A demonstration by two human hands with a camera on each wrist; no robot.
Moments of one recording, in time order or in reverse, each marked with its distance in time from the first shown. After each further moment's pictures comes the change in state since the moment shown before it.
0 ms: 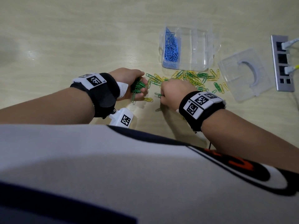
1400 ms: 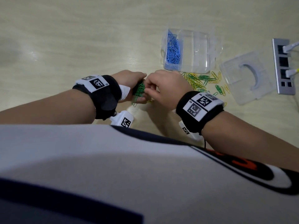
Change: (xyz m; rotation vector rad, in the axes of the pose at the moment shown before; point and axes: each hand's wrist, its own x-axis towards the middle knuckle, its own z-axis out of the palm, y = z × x) left_hand -0.003 0.001 -0.003 0.033 0.012 0.060; right_hand -0.004 -0.018 -0.016 0.333 0.357 -0.264
